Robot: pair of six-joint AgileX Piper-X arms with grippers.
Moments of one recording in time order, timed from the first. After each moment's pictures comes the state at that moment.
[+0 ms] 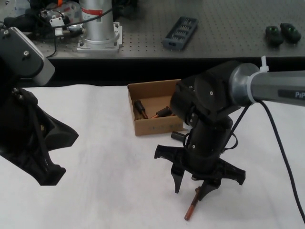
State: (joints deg) left arm -22.1 56.7 -53.4 40.5 18.5 24.6; right arm 41.8 113.0 -78.0 60.7 -7.7 52.9
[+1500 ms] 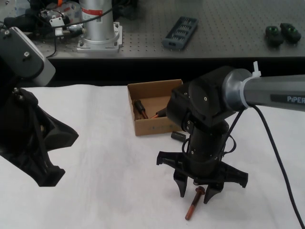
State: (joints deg) left arm -22.1 56.7 -53.4 40.5 18.5 25.7; right arm 42.2 114.1 -78.0 62.2 -3.7 55.5
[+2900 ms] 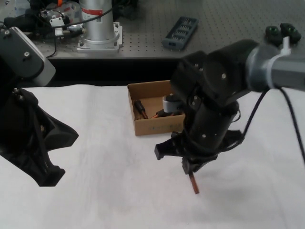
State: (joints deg) left arm -22.1 56.7 -53.4 40.5 18.5 25.7; right arm 42.2 103.0 -77.9 60.3 -1.9 16.4
